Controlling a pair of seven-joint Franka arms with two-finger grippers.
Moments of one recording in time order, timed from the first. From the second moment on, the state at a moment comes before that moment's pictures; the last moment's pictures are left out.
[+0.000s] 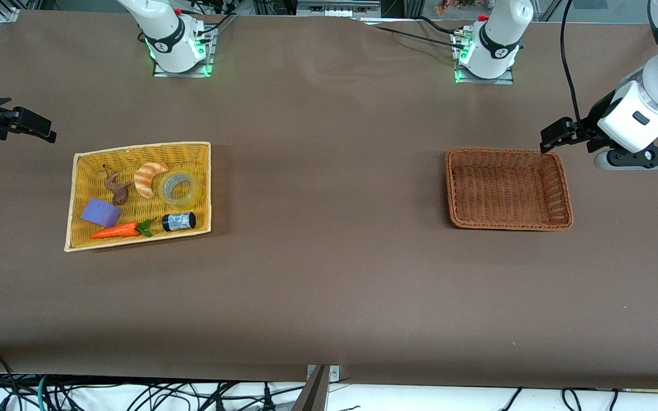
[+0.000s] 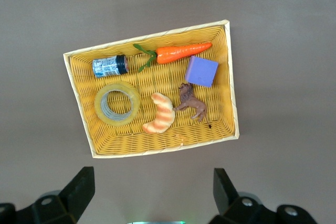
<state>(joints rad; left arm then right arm) -0.14 0.03 0.05 -1.64 -0.05 1.57 -0.14 -0.04 0.03 -0.02 -1.61 -0.02 1.54 -0.01</state>
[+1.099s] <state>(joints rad) -0.15 0.03 0.05 -1.63 -0.05 1.58 -0.14 0.07 0.26 0.00 -2.20 -0.01 2.40 0.01</state>
